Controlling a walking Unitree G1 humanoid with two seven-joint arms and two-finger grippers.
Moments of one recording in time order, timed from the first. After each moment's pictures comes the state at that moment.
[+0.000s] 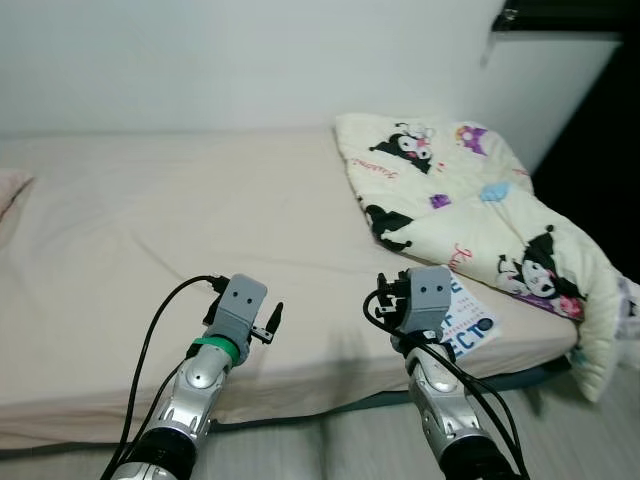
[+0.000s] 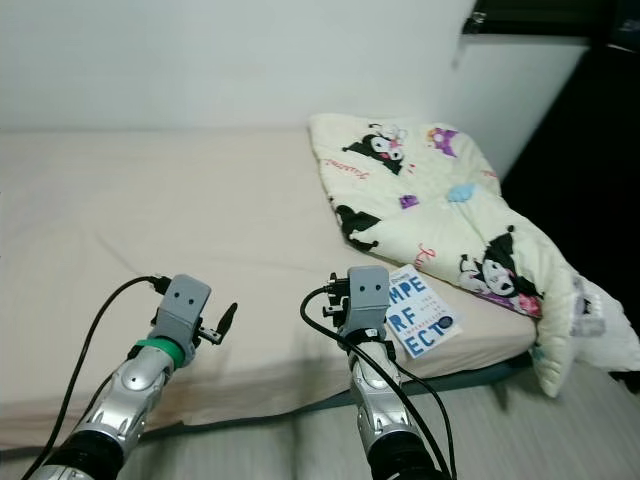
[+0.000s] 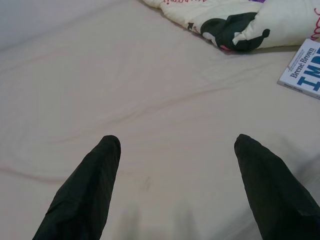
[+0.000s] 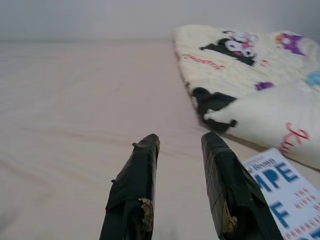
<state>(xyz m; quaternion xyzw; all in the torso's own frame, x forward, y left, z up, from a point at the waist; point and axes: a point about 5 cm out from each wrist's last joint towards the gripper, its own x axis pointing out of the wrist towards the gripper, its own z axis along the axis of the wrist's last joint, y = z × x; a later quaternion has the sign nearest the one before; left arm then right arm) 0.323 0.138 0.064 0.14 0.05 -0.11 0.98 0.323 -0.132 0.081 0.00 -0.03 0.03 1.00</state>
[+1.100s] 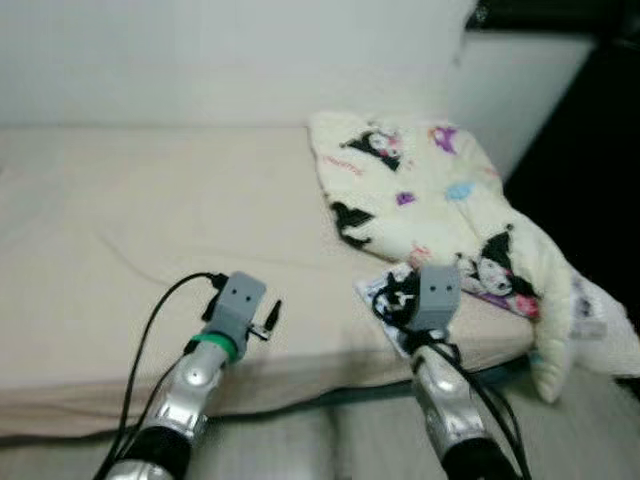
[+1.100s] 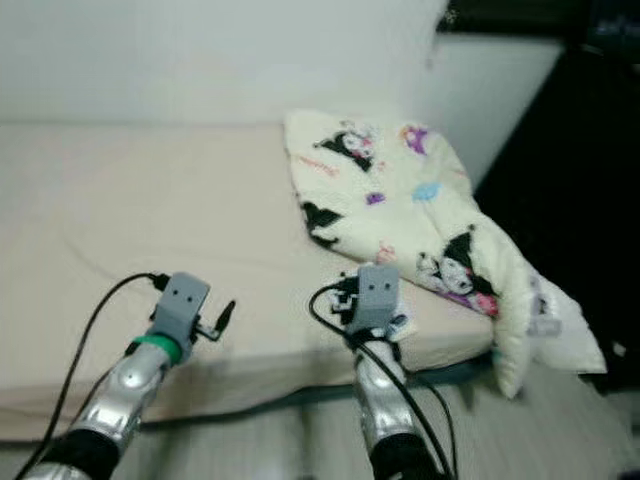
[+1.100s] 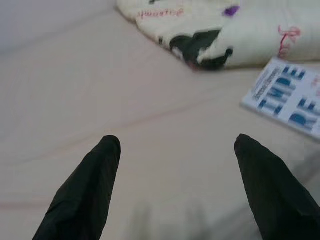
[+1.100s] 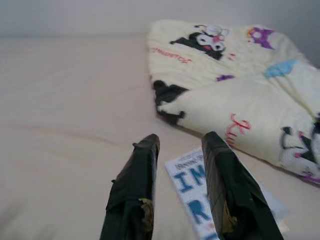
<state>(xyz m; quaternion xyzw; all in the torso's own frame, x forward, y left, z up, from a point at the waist) 0.325 0.143 0.068 0.15 0.04 -0.11 0.98 0.320 -0.128 0.078 0.01 -0.03 0.03 1.00</state>
